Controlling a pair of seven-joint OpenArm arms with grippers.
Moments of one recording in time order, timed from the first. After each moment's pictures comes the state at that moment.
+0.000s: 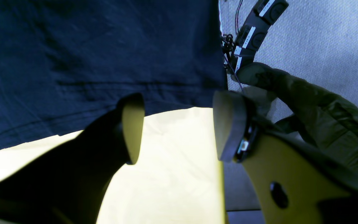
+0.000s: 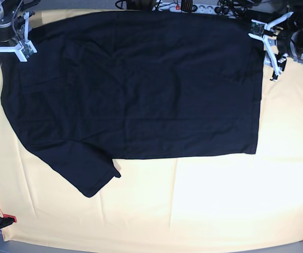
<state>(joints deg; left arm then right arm) 24.2 -85.0 20.0 129.0 -18.5 -44.9 34.5 -54.4 44.9 6.1 133.2 -17.7 -1.2 -59.1</state>
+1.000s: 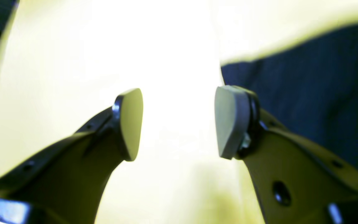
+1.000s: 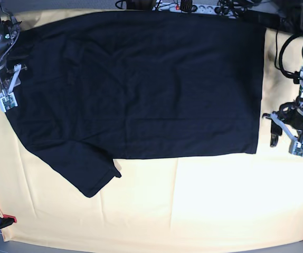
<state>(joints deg) 2.2 -42.1 -5.3 92.4 -28.8 -11.3 29.1 -30.0 44.5 6.1 119.7 -7.2 -4.3 -49.5</state>
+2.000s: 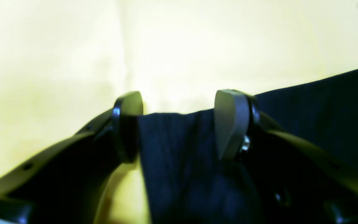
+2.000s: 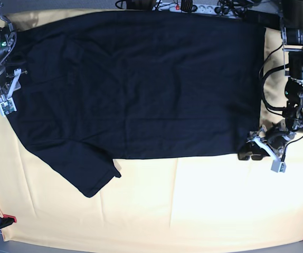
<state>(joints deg) -22.7 -31.6 6.6 51.6 -47.2 -35.4 30.3 -27.6 44.5 6.1 117.2 -4.2 -2.4 -48.9</state>
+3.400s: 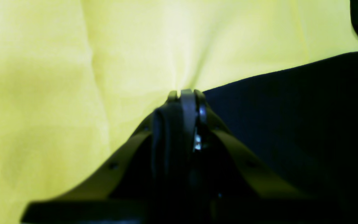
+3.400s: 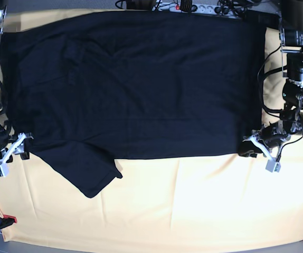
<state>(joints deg) -23.1 -31.7 6.7 51.9 -49.5 -32.2 37.0 13.2 35.9 6.1 80.5 30.1 21.2 -46.5</state>
